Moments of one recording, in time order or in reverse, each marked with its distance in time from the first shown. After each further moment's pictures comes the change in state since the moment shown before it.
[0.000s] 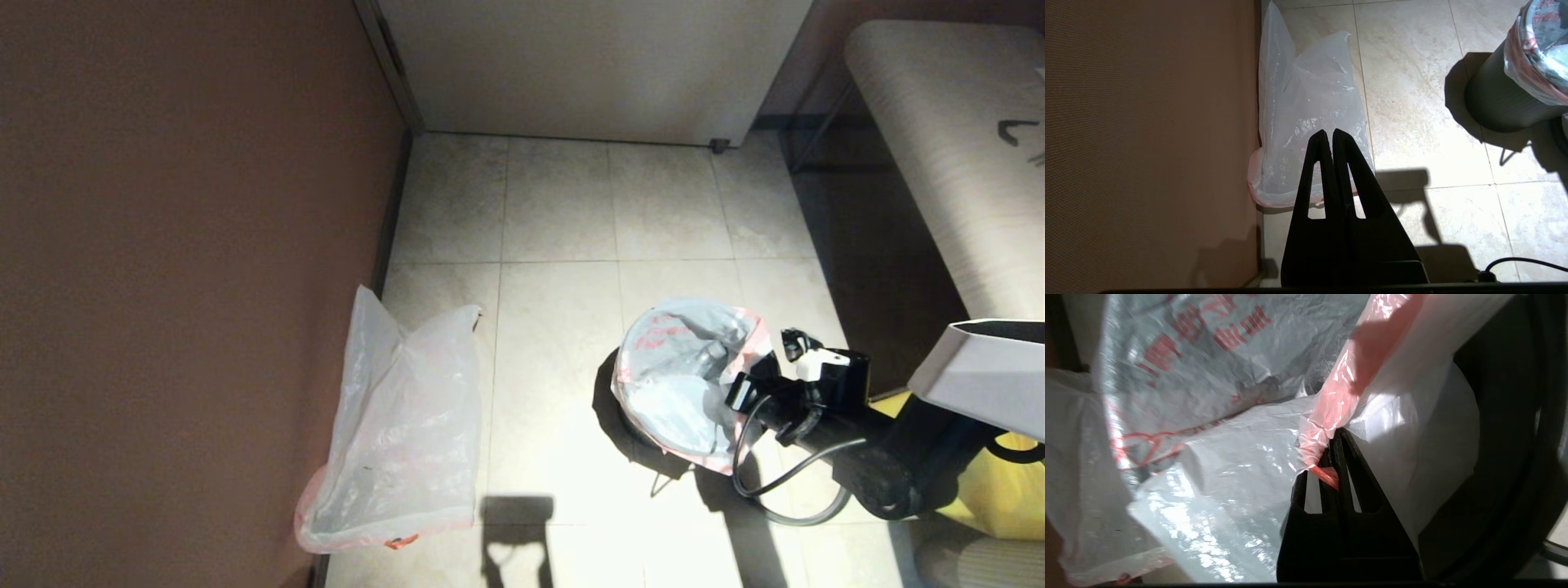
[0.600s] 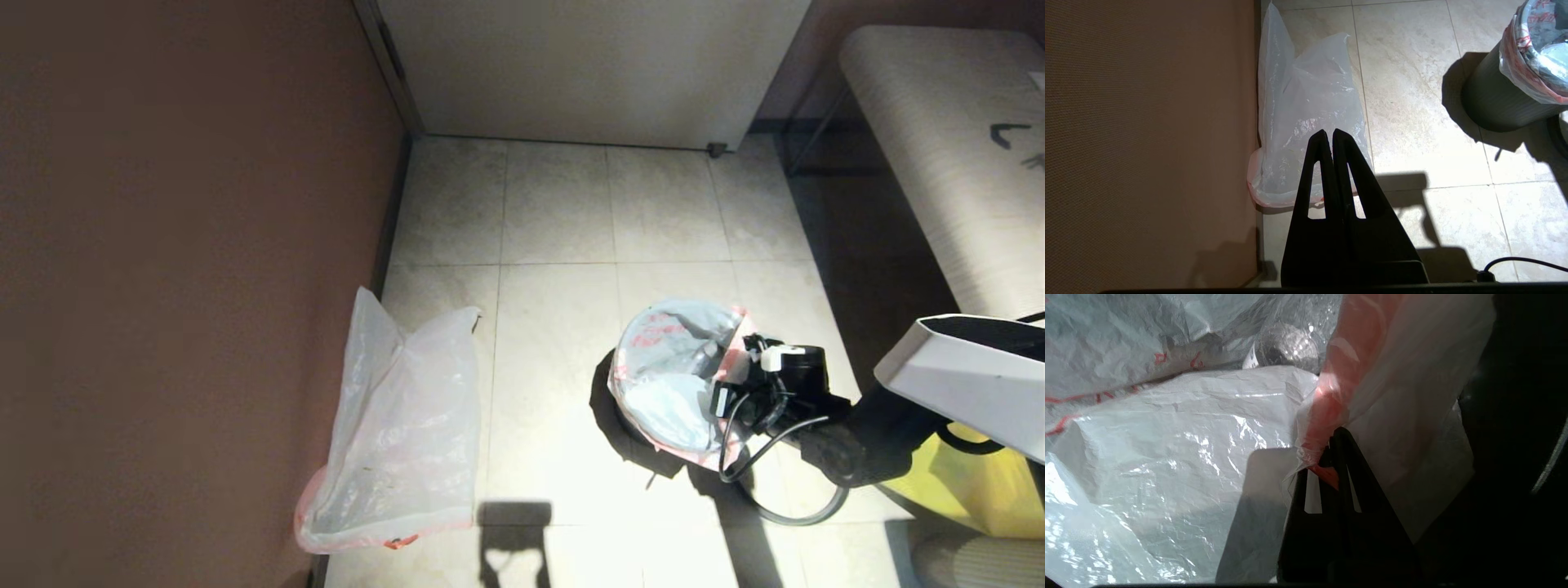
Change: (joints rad) left arm 0.000 0.000 0.000 0.000 0.000 0.000; right arm 0.013 0.102 -0.218 0.272 -0.045 -0.169
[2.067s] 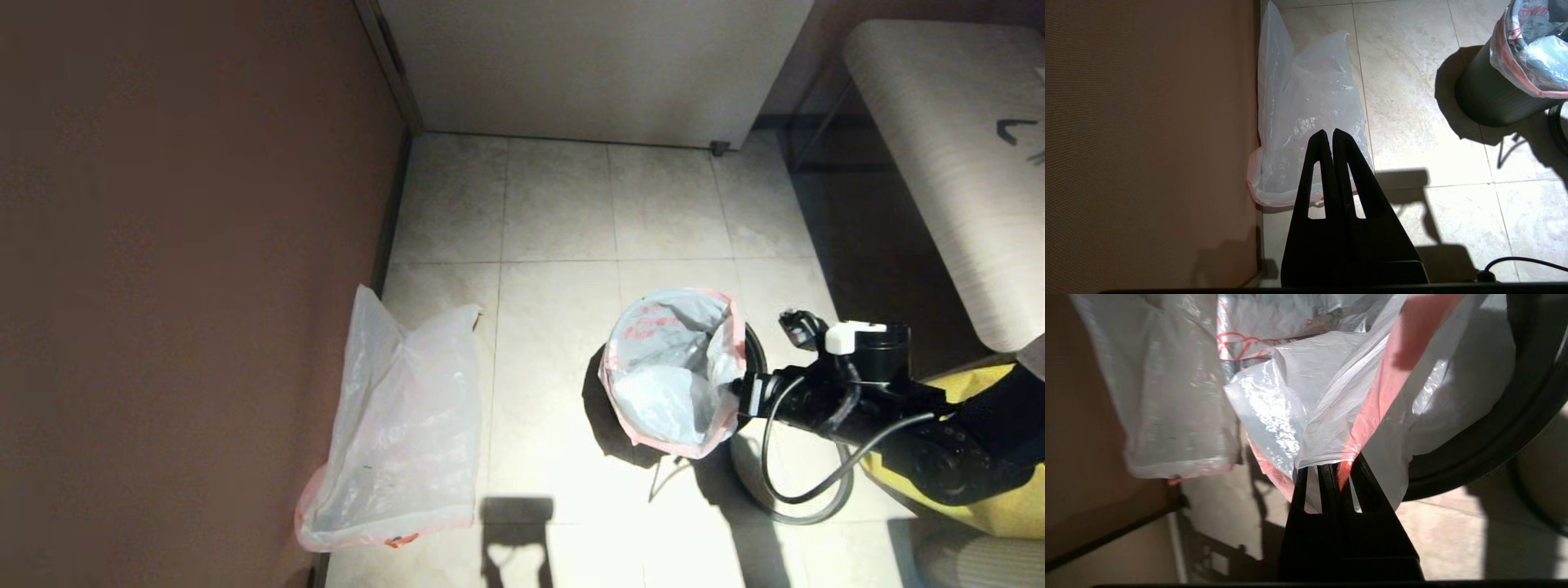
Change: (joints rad) left arm 0.000 0.000 0.000 0.000 -0.001 0.000; right arm 0.000 -0.376 0.280 0.038 0.262 0.037
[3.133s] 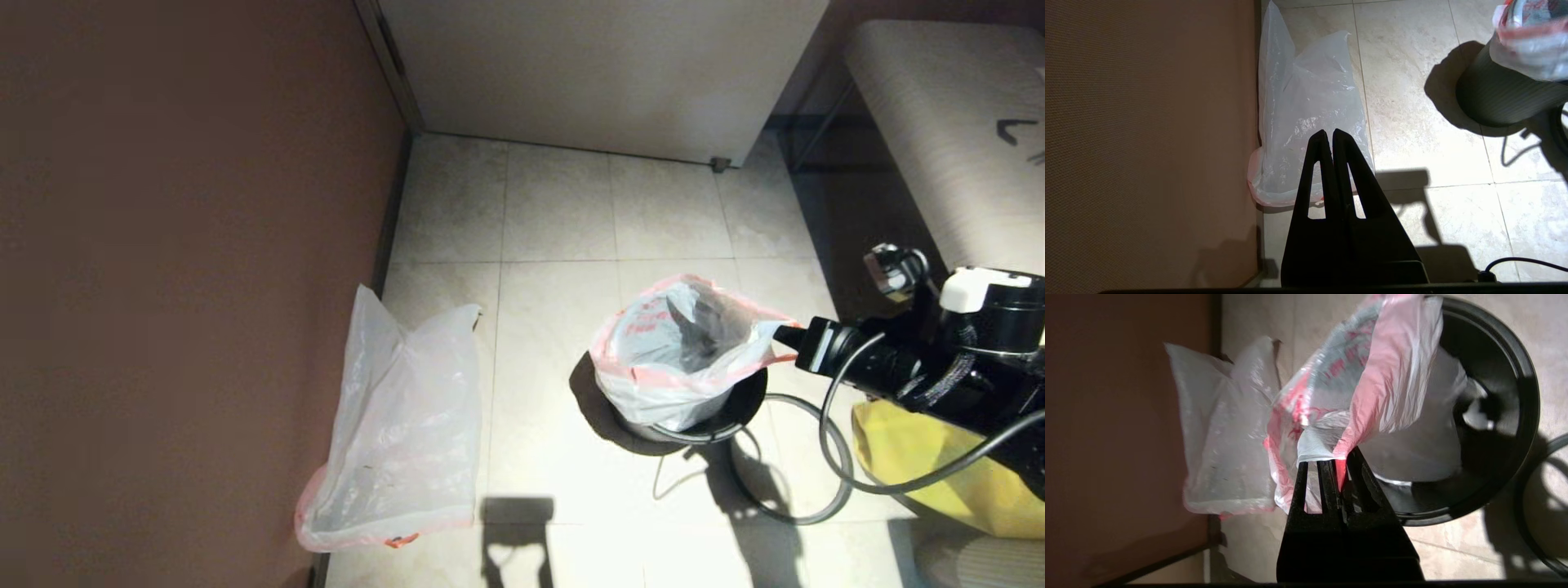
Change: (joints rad) left arm 0.000 0.000 0.000 0.000 0.000 0.000; right arm -0.020 -0.311 0.052 0.026 0.027 0.070
